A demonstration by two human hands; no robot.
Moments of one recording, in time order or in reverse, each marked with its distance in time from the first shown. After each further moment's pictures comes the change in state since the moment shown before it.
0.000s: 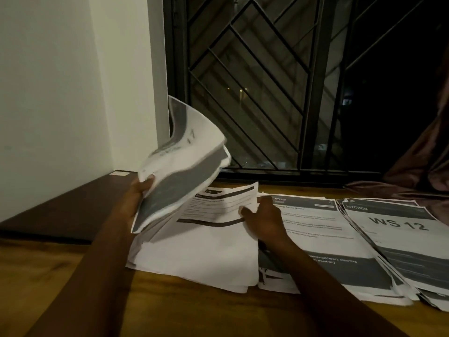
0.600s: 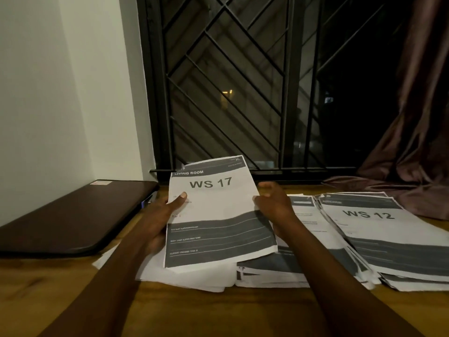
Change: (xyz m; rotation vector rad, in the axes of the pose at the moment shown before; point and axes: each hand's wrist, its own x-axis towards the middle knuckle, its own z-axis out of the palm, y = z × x) left_hand -0.014 -0.041 0.065 0.108 -0.208 -0.164; right_hand 0.022 0.002 -0.062 0.212 0.061 0.089
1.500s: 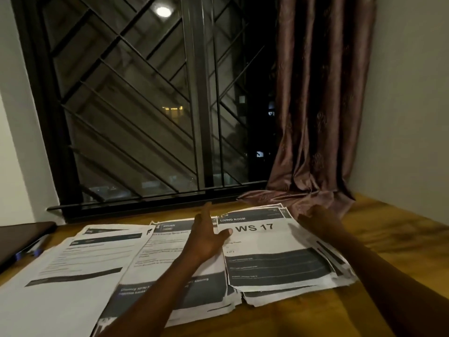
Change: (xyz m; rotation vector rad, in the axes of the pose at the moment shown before) left_hand 0.035 -0.094 0.282 0.958 -0.151 0.342; right_hand 0.037 0.080 -0.324 -0.805 0.242 0.130
